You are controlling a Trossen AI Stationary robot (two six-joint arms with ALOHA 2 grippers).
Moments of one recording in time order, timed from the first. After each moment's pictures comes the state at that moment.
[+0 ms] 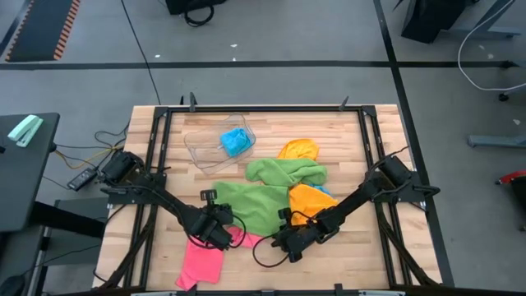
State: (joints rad) left arm -0.58 1.79 1.11 -0.93 -0.47 -0.68; right arm 0.53 2.00 1.00 0.14 0.40 0.08
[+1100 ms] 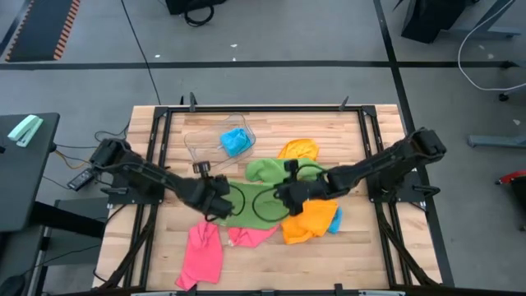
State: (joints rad) left arm -0.34 1.61 1.11 -1.19 -0.58 -0.53; right arm 0.26 1.56 1.00 -0.21 0.51 -0.28
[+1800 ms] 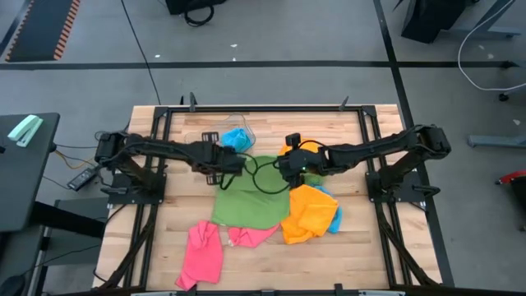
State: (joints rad) left arm 0.01 1.61 1.24 -1.18 -0.61 -0.07; right arm 0.03 1.50 1.00 -0.25 0.50 -0.54
